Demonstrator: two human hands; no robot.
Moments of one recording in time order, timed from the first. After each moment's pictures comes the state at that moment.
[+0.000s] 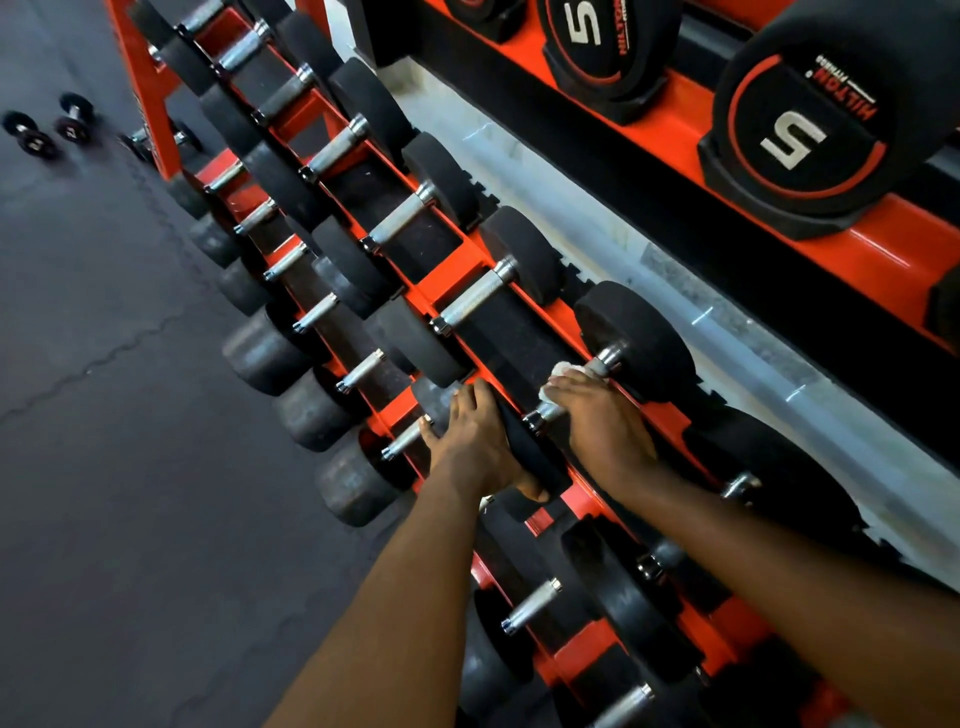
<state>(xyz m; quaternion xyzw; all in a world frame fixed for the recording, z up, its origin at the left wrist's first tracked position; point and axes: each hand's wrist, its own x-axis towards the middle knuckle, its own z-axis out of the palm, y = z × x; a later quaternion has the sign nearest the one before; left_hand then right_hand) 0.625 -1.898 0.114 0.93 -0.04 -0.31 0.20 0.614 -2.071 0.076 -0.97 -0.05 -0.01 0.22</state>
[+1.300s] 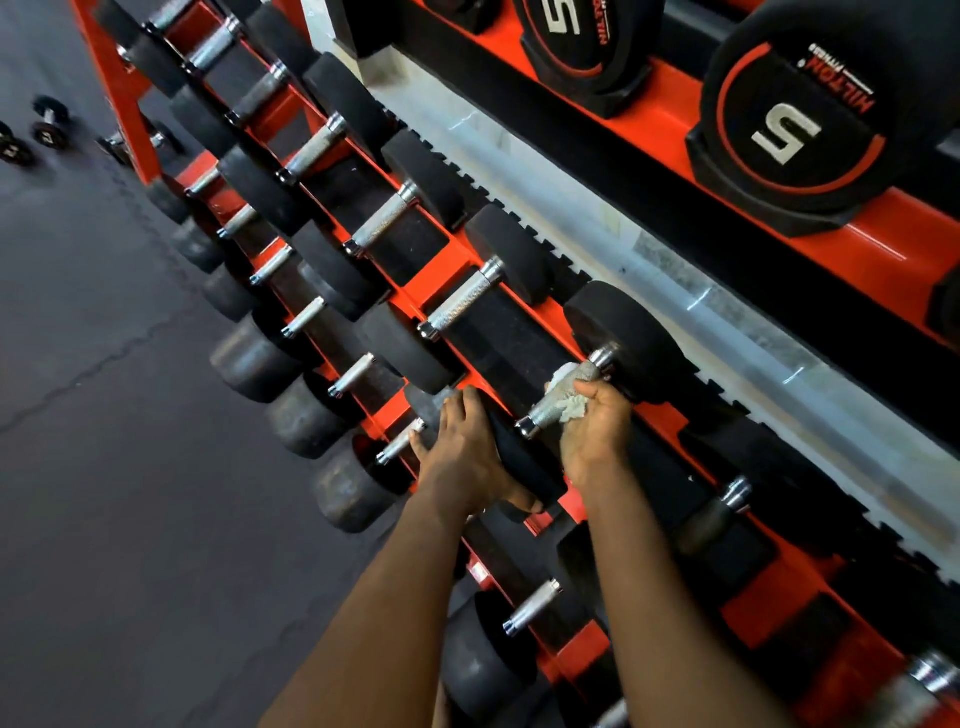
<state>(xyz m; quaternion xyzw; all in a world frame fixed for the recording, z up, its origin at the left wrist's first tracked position) 0.627 -1.897 0.111 0.93 -0.04 -0.29 0.21 0.629 -2.043 0.074 -0.42 0.35 -0.02 0.83</state>
